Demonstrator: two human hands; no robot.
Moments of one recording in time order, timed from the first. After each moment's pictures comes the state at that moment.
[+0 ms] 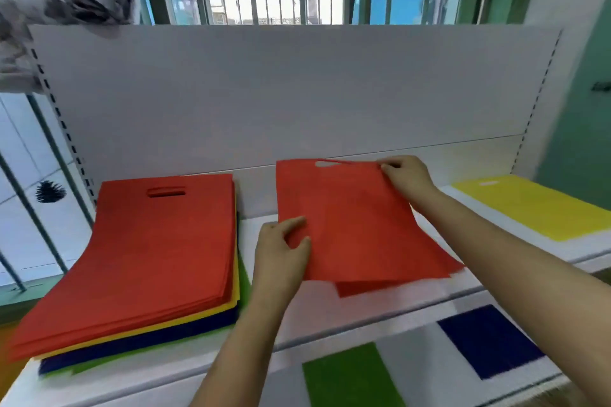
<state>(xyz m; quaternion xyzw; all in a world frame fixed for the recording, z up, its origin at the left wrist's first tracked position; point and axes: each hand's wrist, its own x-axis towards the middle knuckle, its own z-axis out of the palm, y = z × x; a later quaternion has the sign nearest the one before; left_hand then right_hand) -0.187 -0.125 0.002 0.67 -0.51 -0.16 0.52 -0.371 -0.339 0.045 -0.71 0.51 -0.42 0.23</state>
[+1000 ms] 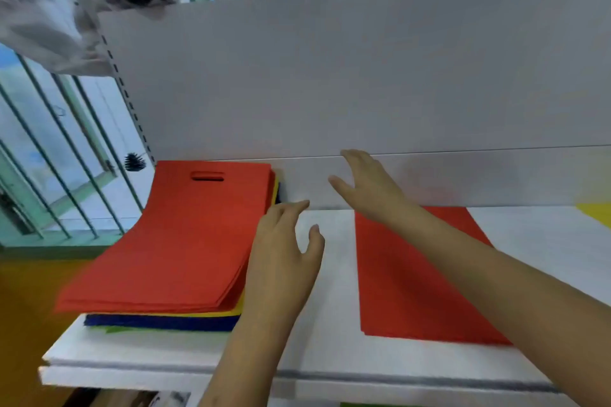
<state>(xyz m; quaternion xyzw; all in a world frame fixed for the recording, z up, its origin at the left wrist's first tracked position) -0.194 -0.150 0.010 0.76 -0.48 0.10 0.43 -0.251 -0.354 0.023 -0.90 0.30 -0.29 0.14</state>
